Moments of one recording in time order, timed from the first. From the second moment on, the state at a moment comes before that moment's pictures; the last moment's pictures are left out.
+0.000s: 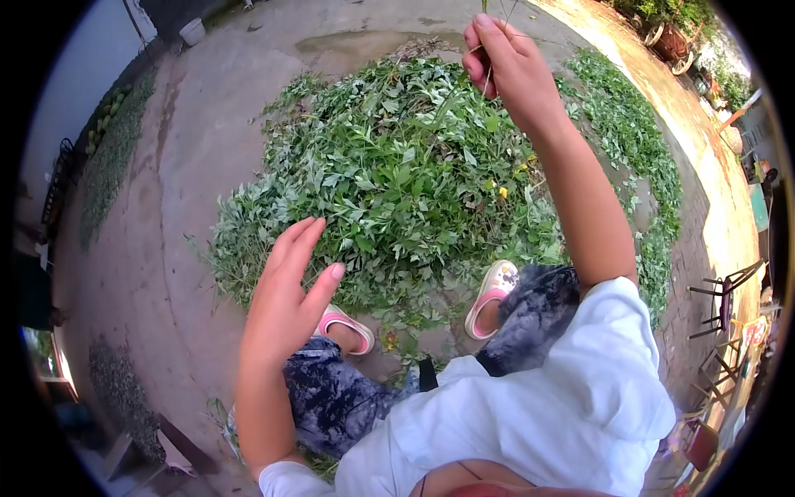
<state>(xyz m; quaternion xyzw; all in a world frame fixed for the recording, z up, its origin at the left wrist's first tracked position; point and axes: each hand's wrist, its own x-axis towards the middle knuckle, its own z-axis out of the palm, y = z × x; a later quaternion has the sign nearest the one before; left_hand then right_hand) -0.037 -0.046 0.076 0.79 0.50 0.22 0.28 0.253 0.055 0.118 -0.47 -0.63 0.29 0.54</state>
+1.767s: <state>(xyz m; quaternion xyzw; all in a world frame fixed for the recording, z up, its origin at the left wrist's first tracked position) -0.066 0.028 -0.010 0.39 0.53 0.43 0.62 0.217 0.111 -0.062 -0.69 -0.43 0.47 0.36</state>
